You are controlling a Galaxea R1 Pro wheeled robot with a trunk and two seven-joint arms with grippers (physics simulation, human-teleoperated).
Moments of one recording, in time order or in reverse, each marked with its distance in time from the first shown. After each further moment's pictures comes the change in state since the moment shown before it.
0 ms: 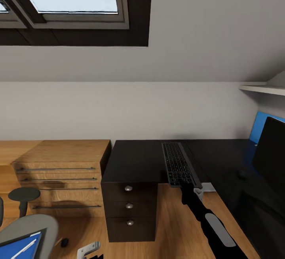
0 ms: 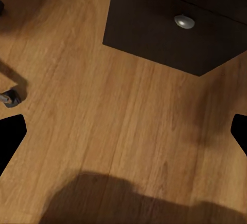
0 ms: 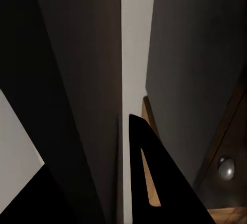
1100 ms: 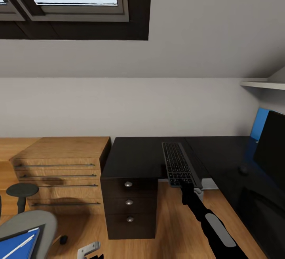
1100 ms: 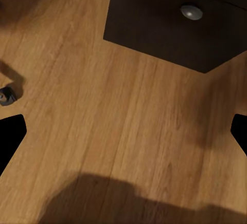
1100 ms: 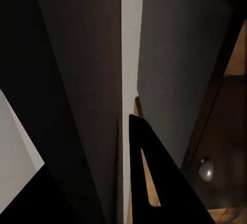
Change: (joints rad) left arm 0.000 -0.001 -0.001 0.000 0.000 -0.001 0.000; right arm 0.000 -0.003 0.000 0.002 0.002 0.000 0.000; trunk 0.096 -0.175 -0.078
